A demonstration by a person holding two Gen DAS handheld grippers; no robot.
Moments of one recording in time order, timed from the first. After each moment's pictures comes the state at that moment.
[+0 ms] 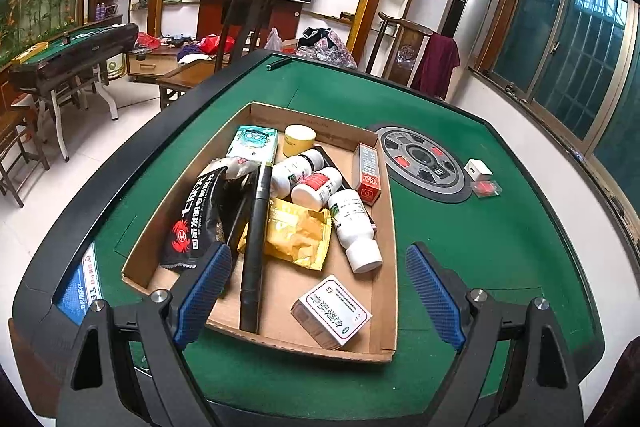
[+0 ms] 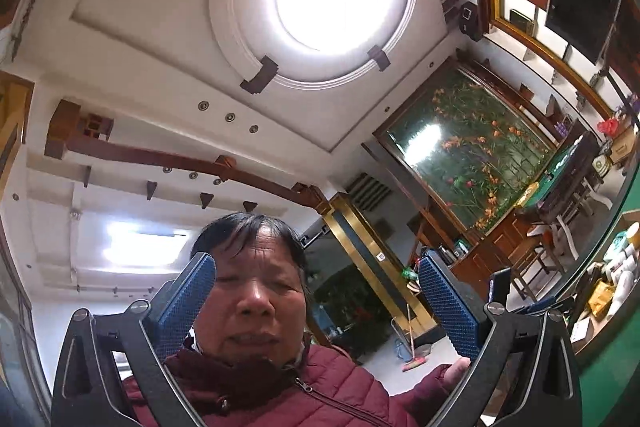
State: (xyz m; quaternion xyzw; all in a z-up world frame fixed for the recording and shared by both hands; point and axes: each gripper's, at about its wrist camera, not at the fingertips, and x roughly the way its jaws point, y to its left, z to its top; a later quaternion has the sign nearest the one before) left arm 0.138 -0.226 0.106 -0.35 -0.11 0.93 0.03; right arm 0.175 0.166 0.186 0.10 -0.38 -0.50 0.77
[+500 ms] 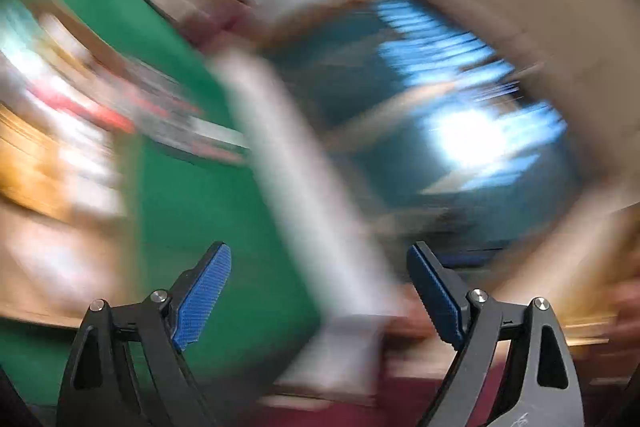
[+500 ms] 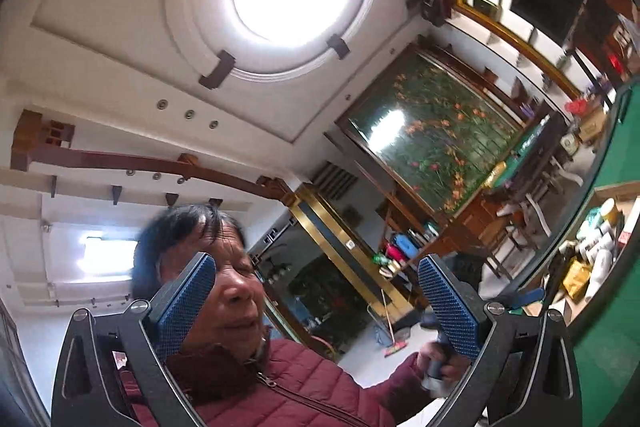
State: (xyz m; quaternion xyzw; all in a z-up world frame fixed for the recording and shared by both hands) left arm 0.118 -0.237 0.078 -0.29 -0.44 0.64 0.56; right arm 0.154 0.150 0.165 0.16 -0.37 -0.54 0.74
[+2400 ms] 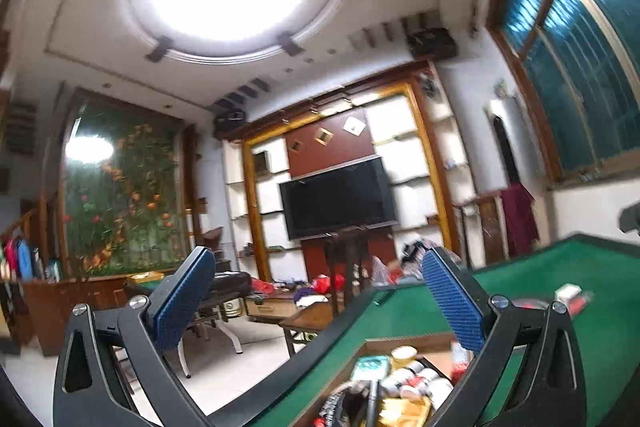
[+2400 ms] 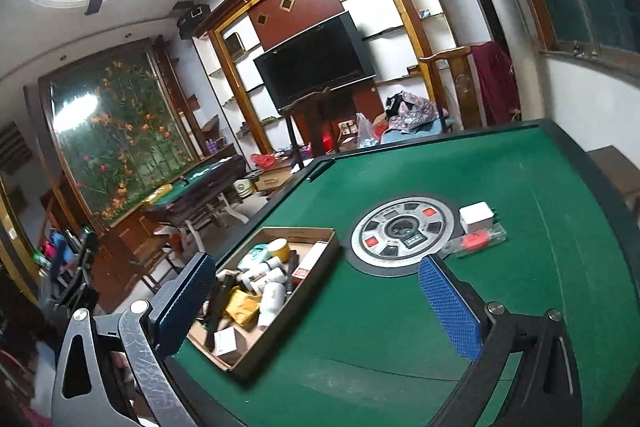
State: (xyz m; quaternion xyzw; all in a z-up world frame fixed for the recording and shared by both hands) left arm 0.247 -0.160 0.172 0.07 0.11 0.98 -0.17; right arm 0.138 0.120 0.157 0.23 -0.13 -0.93 0.24
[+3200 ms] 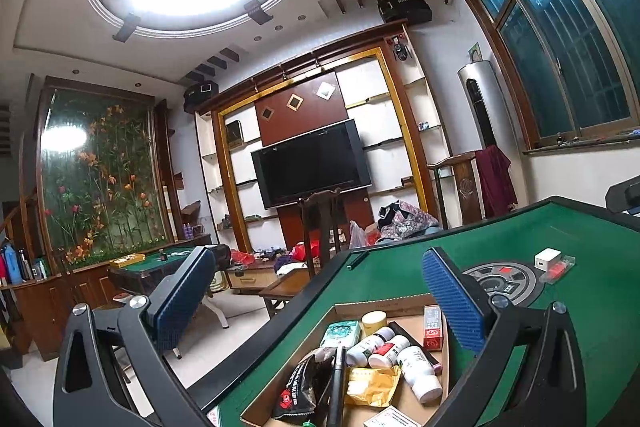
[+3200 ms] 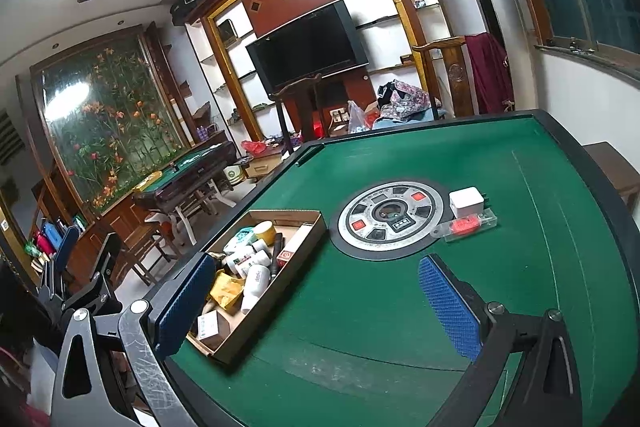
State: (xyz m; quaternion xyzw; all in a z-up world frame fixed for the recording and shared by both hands) left arm 0.220 -0.143 0.152 0.00 0.12 0.98 -0.14; right arm 0.135 0.125 0.143 0.25 -0.12 -0.93 0.22
